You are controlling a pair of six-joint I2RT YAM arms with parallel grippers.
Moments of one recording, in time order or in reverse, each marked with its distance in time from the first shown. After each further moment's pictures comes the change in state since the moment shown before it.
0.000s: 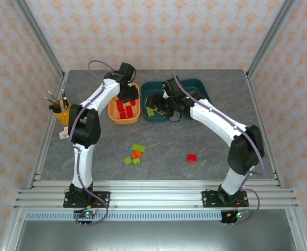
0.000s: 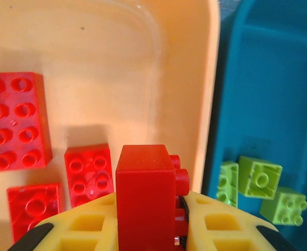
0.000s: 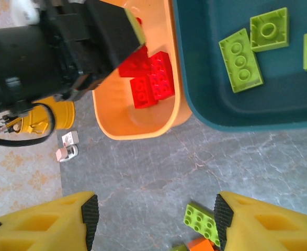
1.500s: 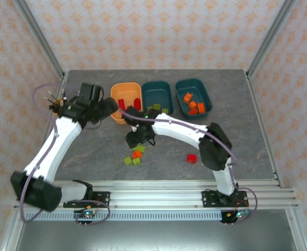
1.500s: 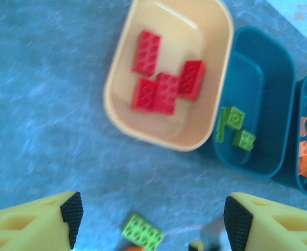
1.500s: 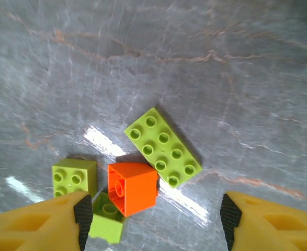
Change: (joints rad) left arm 0.035 -1.007 -0.767 0.031 -0.097 -0.231; right arm 0.375 0.308 0.199 -0.365 0.236 -0.531
